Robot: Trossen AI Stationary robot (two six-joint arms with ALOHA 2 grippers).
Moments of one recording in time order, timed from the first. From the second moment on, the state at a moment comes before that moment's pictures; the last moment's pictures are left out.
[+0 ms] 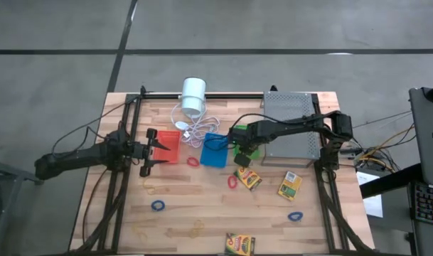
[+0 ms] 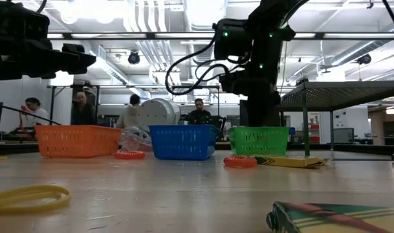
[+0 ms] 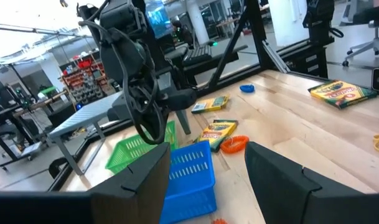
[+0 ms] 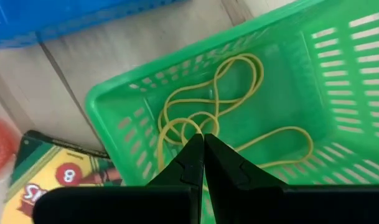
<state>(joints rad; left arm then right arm) 0.24 0.13 0.00 0.07 0.41 0.39 -0.12 1.82 1.23 -0.79 0.12 0.38</state>
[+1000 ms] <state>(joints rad) 0.24 0.13 0.00 0.07 0.41 0.39 -0.12 1.82 1.24 -0.72 0.12 0.39</state>
